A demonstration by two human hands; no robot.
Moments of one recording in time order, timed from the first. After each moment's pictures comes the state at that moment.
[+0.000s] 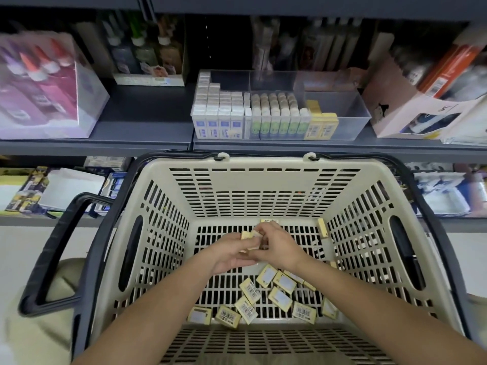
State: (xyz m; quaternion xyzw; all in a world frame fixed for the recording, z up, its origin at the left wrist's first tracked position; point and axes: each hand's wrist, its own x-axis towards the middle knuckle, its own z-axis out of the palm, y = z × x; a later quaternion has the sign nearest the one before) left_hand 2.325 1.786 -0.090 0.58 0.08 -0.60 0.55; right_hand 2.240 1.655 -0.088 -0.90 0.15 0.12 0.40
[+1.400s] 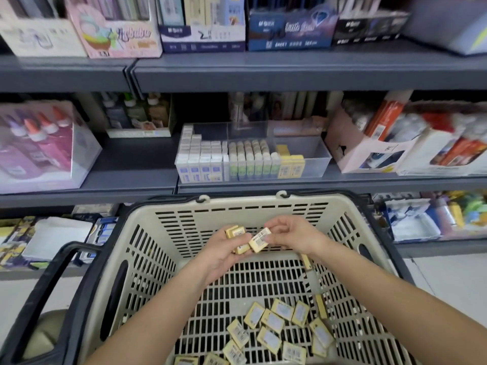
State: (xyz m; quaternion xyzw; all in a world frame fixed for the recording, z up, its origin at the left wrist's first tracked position) left_hand 2.343 1.748 -0.012 0.53 0.00 -0.48 0.70; right_hand 2.248 1.587 0.023 -0.76 0.24 0.07 0.60
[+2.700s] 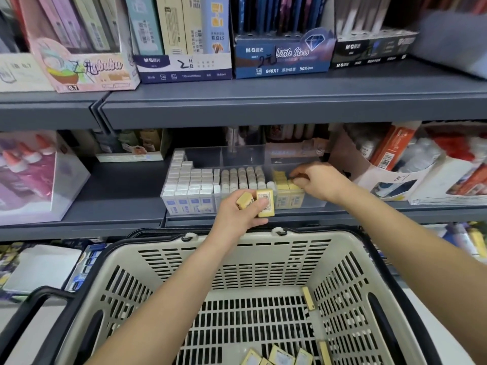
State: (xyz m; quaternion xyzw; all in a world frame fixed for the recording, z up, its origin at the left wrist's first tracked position) left_hand 2.384 1.660 0.066 0.61 -0.16 -0.29 0.72; right_hand 2.336 1.462 0.105 -0.97 0.18 -0.02 0.13
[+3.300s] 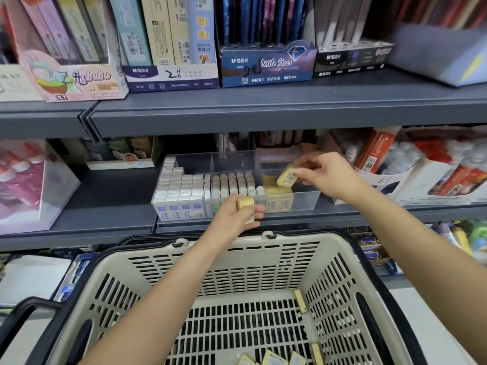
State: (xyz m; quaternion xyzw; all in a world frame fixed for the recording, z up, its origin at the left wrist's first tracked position) left_hand 2.384 1.654 0.072 0.64 -0.21 -0.33 0.66; right_hand 2.303 1.460 0.132 -0.89 0.21 -0.14 0.37
